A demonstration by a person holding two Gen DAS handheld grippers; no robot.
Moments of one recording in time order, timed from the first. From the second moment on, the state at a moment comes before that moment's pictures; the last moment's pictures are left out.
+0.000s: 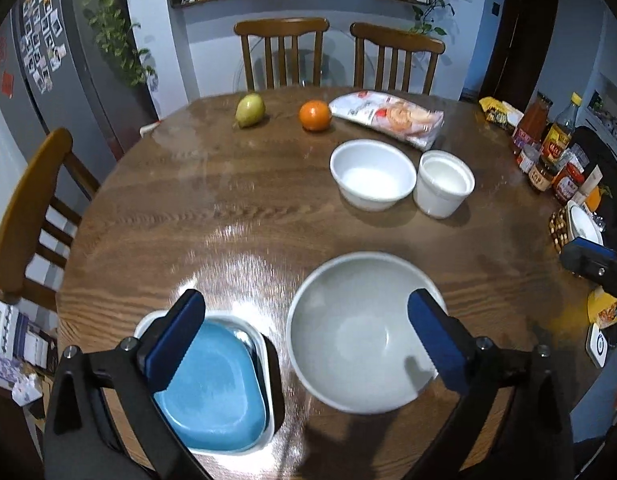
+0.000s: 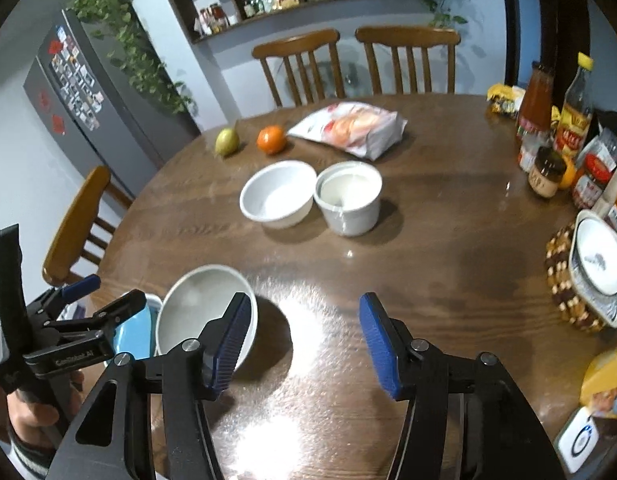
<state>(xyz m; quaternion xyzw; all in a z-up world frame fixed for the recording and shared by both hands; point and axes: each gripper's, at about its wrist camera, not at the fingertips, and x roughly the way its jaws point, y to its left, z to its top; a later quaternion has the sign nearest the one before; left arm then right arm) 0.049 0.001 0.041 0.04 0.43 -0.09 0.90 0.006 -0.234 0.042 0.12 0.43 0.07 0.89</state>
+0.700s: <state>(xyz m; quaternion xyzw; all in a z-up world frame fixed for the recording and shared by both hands) 0.145 -0.033 0.083 0.06 0.43 -0.10 0.90 0.055 -0.240 0.066 0.14 0.41 0.06 0.90</state>
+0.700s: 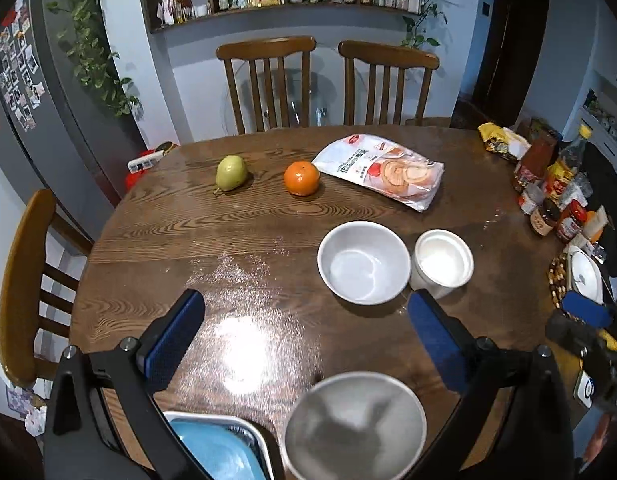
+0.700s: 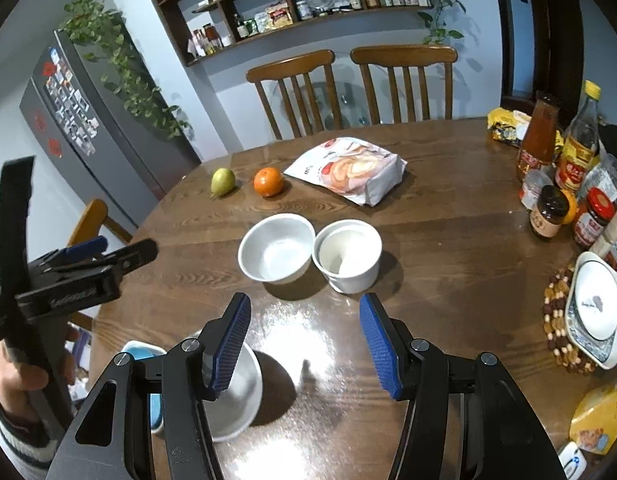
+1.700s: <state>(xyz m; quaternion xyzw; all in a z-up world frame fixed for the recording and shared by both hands) 0.258 -0.058 -0.049 0.04 0.56 -0.11 0.82 0.133 -0.220 -0.024 0.22 0.48 0.06 0.85</state>
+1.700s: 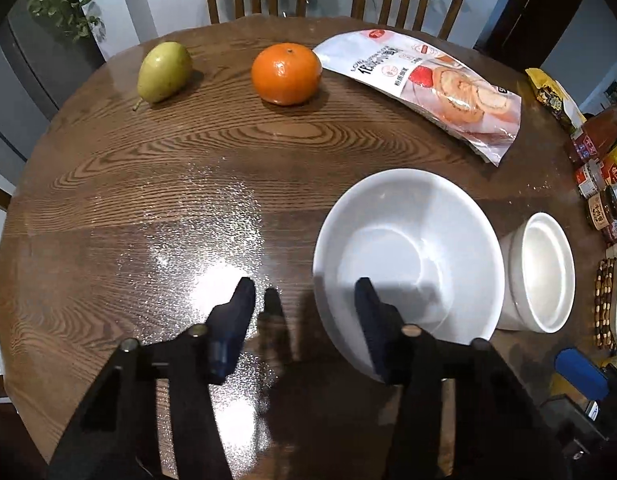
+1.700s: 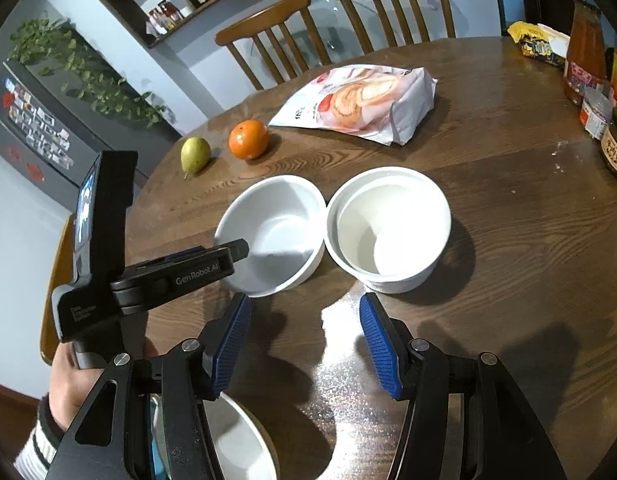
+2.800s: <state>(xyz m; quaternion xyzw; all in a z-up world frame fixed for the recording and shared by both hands) 0.226 -0.004 -0.066 0.06 0.59 -0.13 0.79 0.178 -0.167 -0.069 0.19 0.54 0.10 0.81</state>
